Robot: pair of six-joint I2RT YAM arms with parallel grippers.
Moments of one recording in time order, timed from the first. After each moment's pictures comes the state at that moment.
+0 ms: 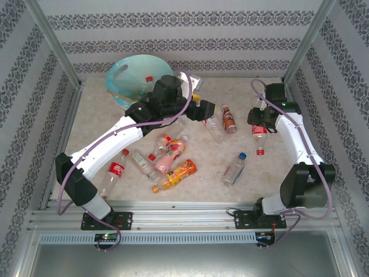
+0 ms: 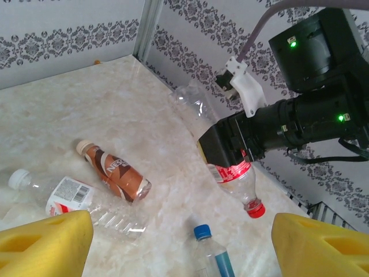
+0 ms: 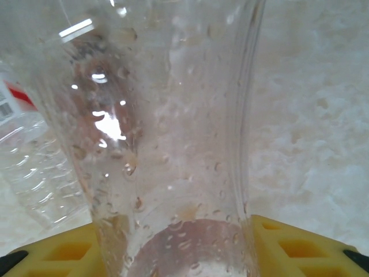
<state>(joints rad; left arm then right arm) -0.72 1.62 1.65 -0.41 0.26 -0.30 -0.04 1.46 1.29 -0.88 -0.04 0.16</state>
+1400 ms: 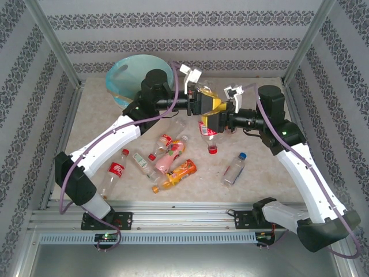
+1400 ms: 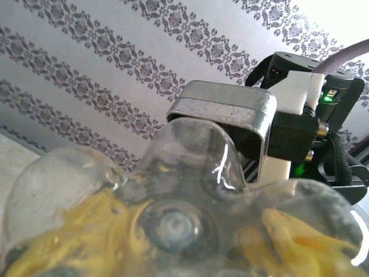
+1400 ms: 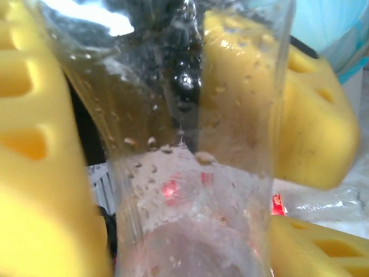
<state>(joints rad) -0.65 1.60 1.57 0.04 0.79 -0.55 0.34 1.09 1.26 -0.51 -0.83 0.24</state>
